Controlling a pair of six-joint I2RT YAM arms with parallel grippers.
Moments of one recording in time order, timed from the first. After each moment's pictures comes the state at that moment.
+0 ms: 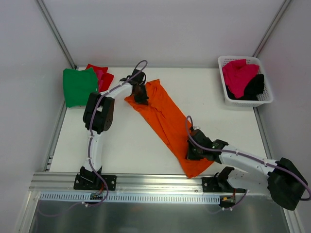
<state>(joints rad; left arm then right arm) -0.39 2.22 1.69 -0.55 0.13 -0.59 0.80 1.05 0.44 -0.47 0.04 0.74</state>
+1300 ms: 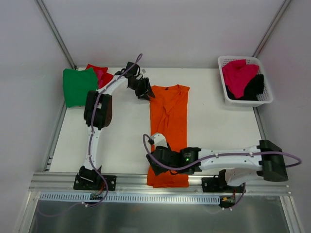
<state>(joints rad) -0.29 2.44 2.04 -0.64 0.63 -0.56 1.48 1.42 0.90 -0.54 0.34 0.75</state>
